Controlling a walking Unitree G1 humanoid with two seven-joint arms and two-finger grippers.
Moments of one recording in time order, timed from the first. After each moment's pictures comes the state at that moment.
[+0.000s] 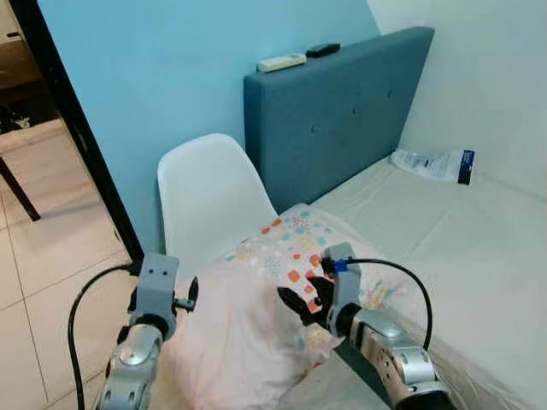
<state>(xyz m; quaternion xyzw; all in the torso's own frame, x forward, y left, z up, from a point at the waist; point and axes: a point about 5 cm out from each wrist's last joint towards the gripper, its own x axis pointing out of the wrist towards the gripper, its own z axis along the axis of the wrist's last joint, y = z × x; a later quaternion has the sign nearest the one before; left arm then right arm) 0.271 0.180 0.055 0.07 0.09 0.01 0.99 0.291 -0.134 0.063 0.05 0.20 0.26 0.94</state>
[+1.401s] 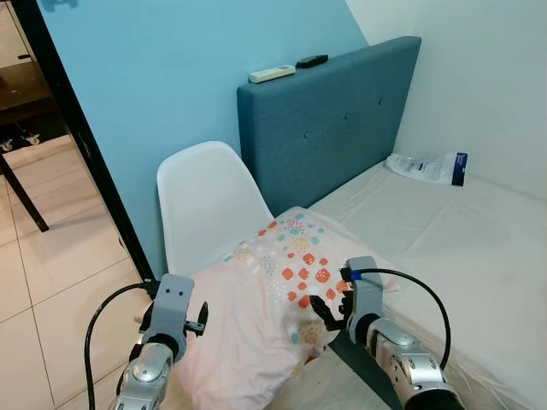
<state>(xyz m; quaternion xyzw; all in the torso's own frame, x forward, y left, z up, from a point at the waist) 0.263 0.165 0.029 0.09 0.14 -0.02 0.99 0.294 -0.171 0.038 0.03 0.24 0.13 0.96</state>
